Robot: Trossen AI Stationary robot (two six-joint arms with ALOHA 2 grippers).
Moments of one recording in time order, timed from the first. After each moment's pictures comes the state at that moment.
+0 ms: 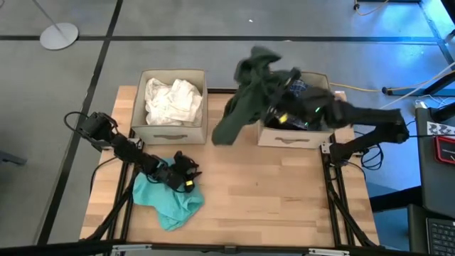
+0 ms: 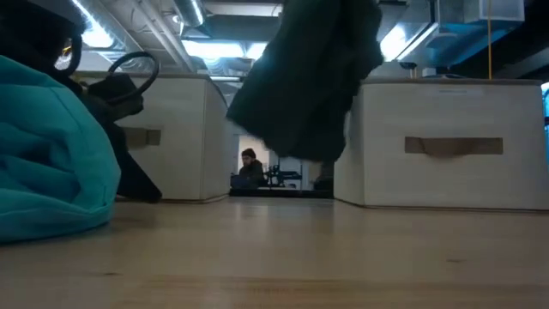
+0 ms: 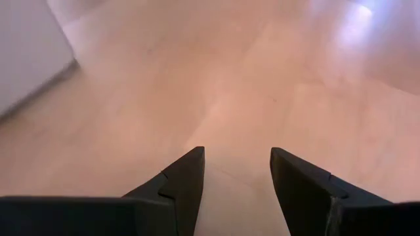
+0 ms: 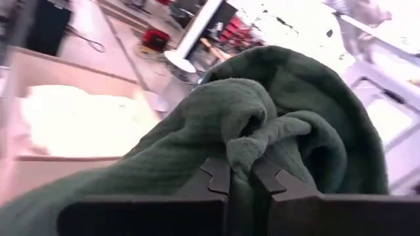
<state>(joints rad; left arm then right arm) -0.51 1.59 0.35 0.42 -0.69 -0.76 0.02 1.29 1.45 -0.24 0.71 -0.54</state>
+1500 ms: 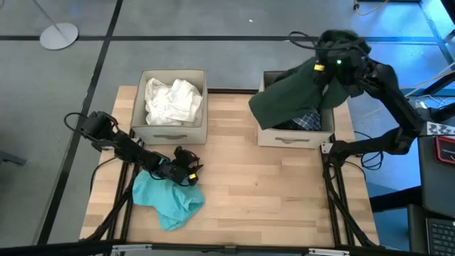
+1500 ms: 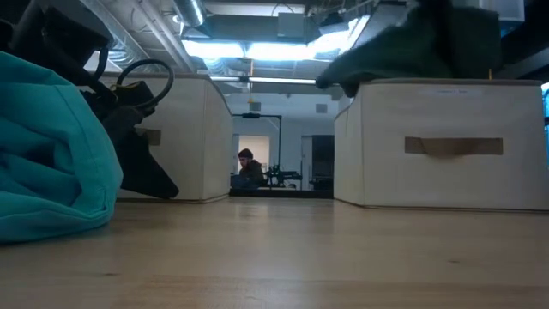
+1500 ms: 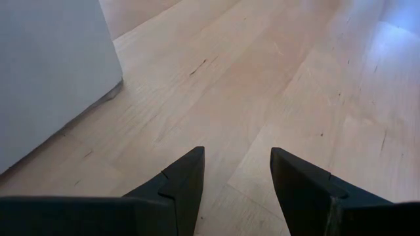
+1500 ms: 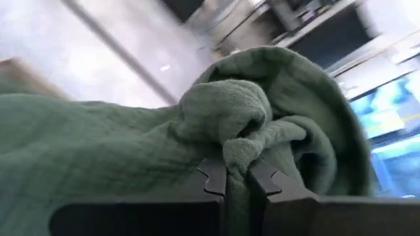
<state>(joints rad) -0.42 1.58 0.35 0.43 -0.72 -0.76 -0.57 1.21 1.78 -1.22 0.85 -0.28</state>
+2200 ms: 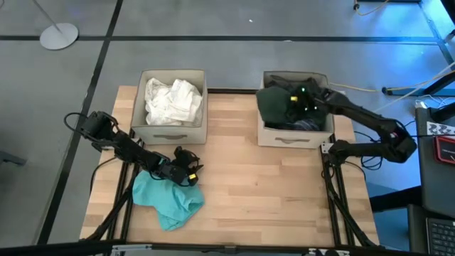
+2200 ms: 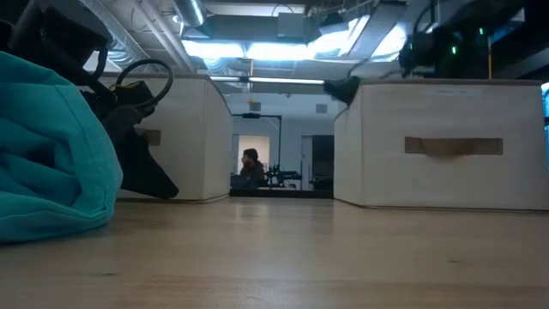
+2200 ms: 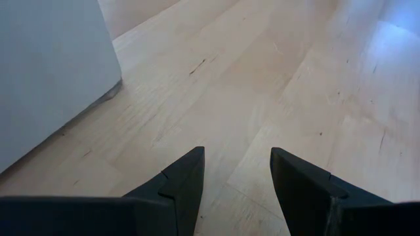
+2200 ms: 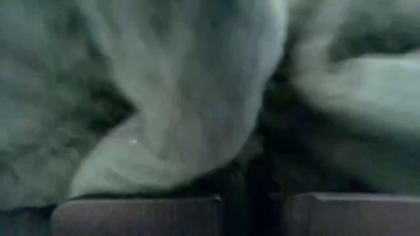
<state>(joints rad) -0.42 1.58 0.35 0.43 -0.72 -0.76 -0.82 1.15 0.81 -0.68 0.01 -0.05</state>
